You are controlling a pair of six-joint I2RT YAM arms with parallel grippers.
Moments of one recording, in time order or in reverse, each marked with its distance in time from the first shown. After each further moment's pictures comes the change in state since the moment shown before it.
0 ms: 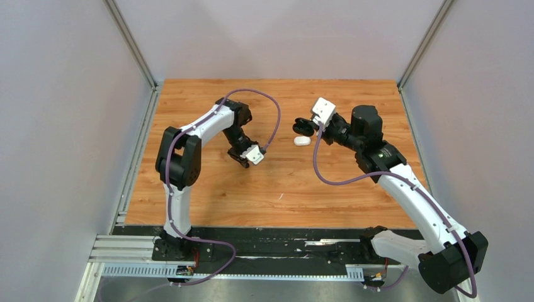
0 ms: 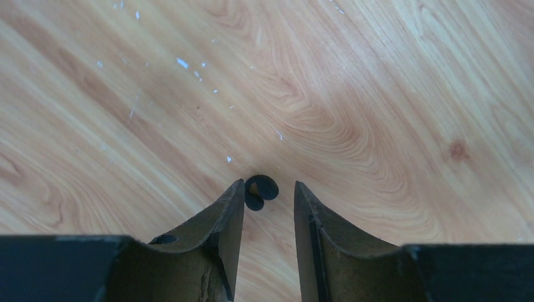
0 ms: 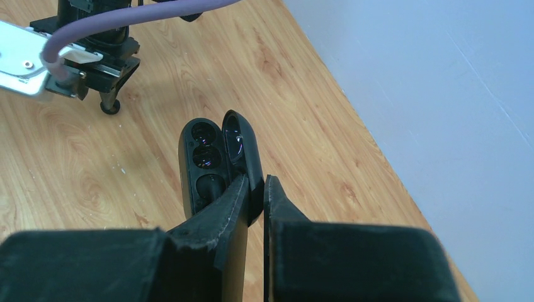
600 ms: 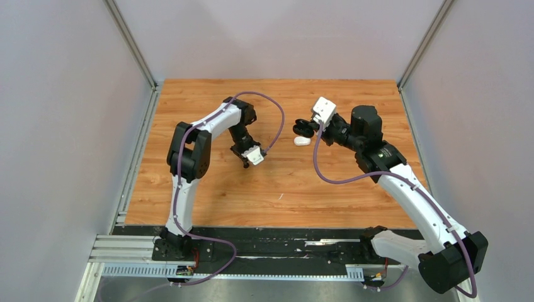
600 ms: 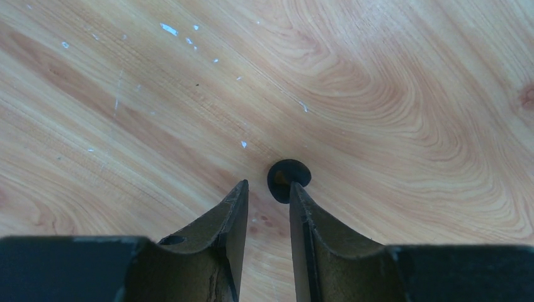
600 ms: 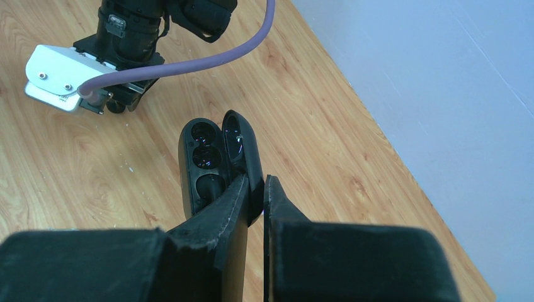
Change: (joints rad) left arm -0.010 0.155 0.129 -0.034 -0.095 0.172; right arm -0.002 0.000 0.000 -0.019 0.007 0.039
